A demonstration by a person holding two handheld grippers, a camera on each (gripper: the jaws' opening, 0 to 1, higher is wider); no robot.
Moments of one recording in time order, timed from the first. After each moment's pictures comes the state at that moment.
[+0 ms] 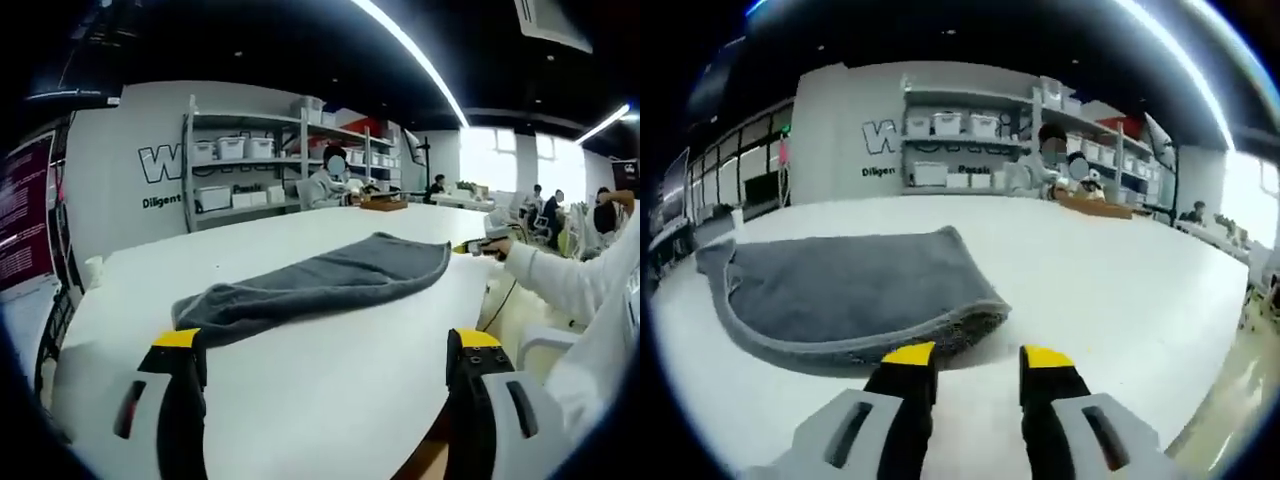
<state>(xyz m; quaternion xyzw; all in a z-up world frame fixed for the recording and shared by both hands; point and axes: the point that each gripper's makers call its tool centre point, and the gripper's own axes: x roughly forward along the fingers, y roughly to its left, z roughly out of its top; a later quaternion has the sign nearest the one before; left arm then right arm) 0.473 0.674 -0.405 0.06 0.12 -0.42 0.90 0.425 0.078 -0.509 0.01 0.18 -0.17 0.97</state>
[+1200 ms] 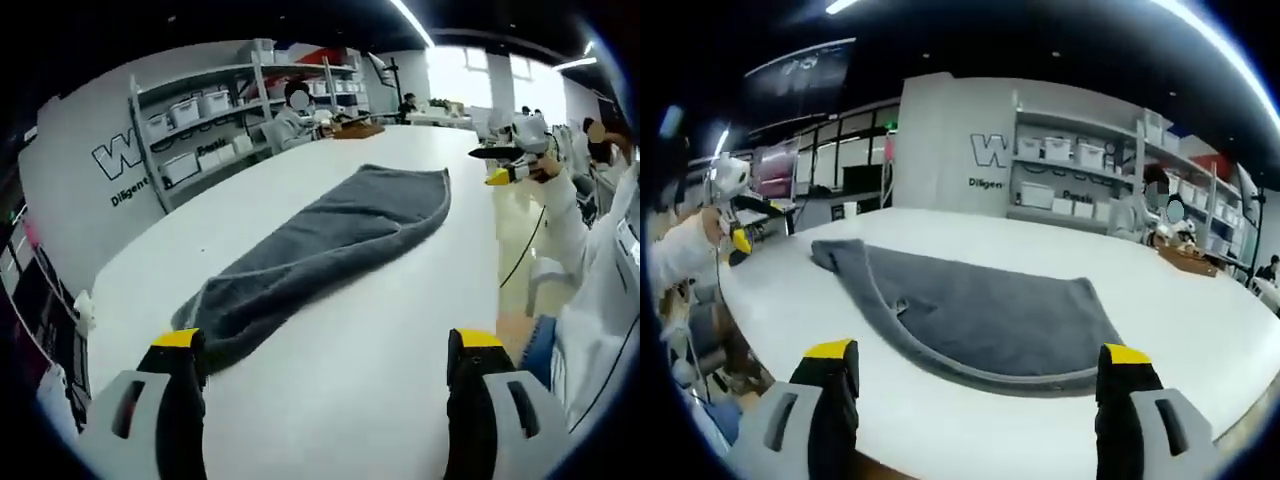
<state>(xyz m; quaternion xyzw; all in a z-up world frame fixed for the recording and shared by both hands) 0.555 0.643 -0.407 0.22 0.22 -0.46 0.83 0.400 0.255 -0.421 -0.05 0.15 0.05 0.99</state>
